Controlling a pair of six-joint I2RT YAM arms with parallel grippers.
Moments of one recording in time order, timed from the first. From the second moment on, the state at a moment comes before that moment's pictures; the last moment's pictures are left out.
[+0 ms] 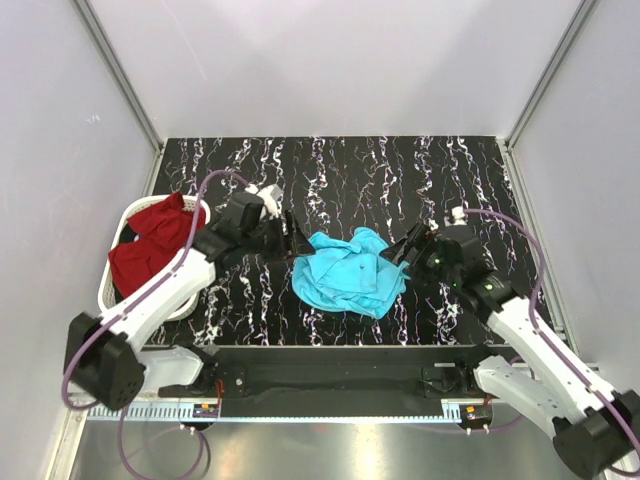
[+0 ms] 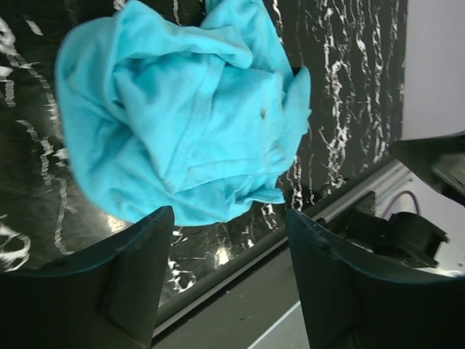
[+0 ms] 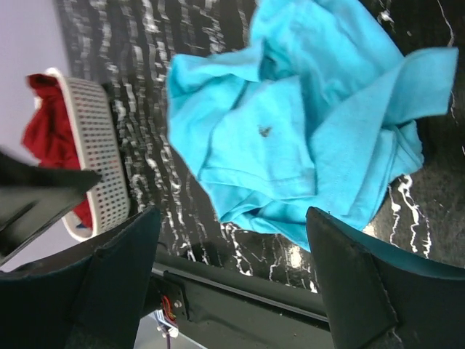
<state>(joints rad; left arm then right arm) -0.53 1.24 0.95 -0.42 0.33 -0.68 0.47 0.81 0.71 -0.46 -0.07 0.97</state>
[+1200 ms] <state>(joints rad) -0.53 1.51 0.74 -0.09 0.43 -0.72 0.30 1.44 0.74 -0.35 0.13 1.03</state>
